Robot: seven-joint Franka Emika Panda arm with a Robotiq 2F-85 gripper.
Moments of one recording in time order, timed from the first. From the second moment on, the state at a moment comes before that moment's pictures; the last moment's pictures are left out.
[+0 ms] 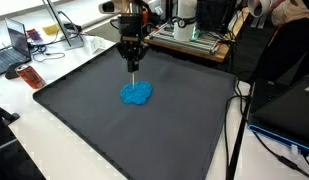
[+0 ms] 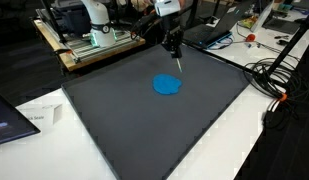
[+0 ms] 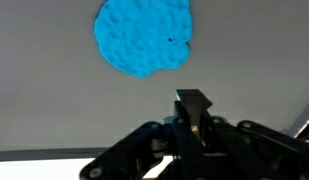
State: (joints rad) arm -0.57 0.71 0.92 -1.63 2.48 3.92 -2.71
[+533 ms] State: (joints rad) arm -0.89 0.85 1.22 -1.77 2.33 3.86 -2.71
